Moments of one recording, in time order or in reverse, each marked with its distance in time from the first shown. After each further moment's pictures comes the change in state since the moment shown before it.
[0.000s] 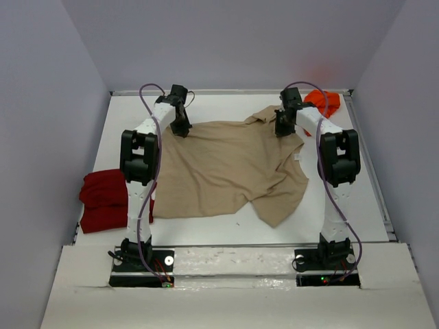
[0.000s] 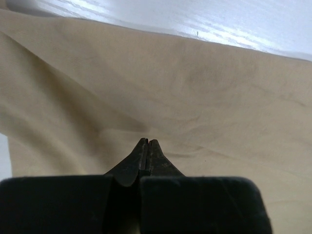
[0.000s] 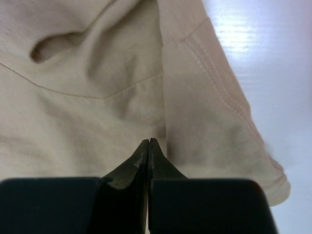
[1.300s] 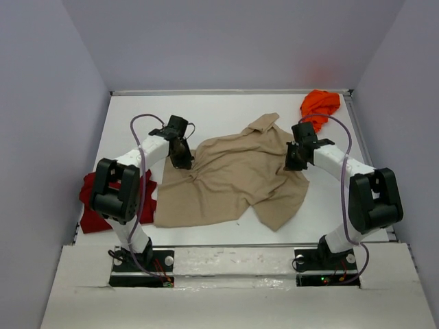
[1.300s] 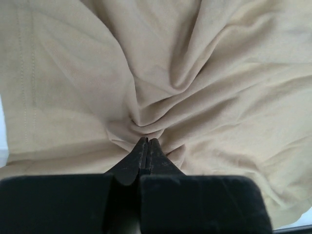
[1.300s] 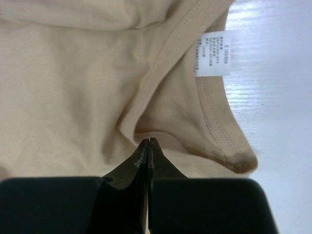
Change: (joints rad) left arm -0.107 -0.581 -0.809 0.215 0.123 -0.125; right arm 0.043 -0.609 -0.796 0.135 0.006 0.154
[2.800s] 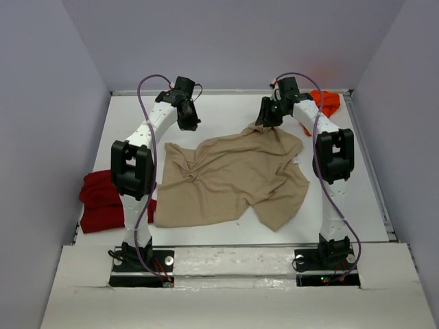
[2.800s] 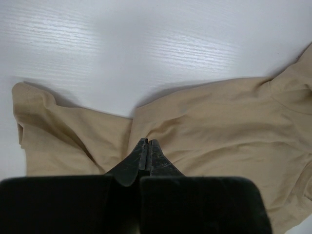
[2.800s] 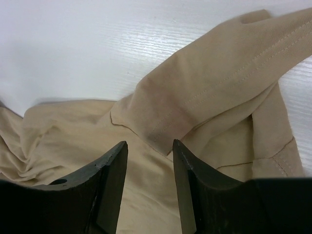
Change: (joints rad) left arm 0.007 0.320 0.700 -0.225 -0.082 0.083; right arm -0.024 0.692 1.004 -0.149 -0.391 -0.079
